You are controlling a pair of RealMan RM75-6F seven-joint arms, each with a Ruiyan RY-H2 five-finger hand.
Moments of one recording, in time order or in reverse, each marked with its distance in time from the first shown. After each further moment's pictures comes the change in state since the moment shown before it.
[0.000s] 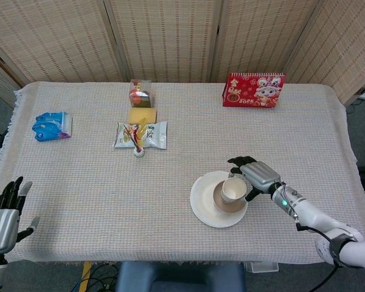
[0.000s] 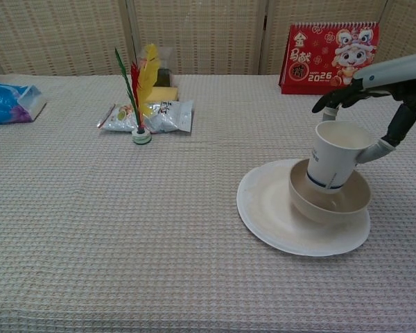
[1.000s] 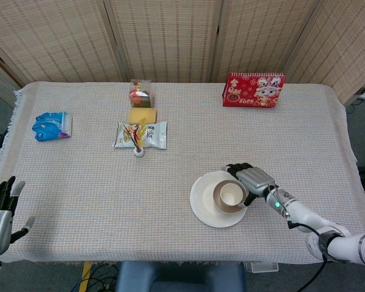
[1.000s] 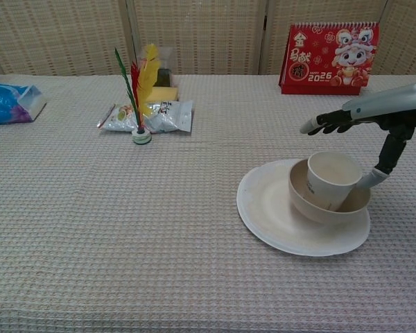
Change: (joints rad) left arm 0.017 0.016 -0.008 -0.003 0.007 0.029 -0.028; right arm 0.061 -0.056 -0.055 0.034 0.102 -0.032 -0.098
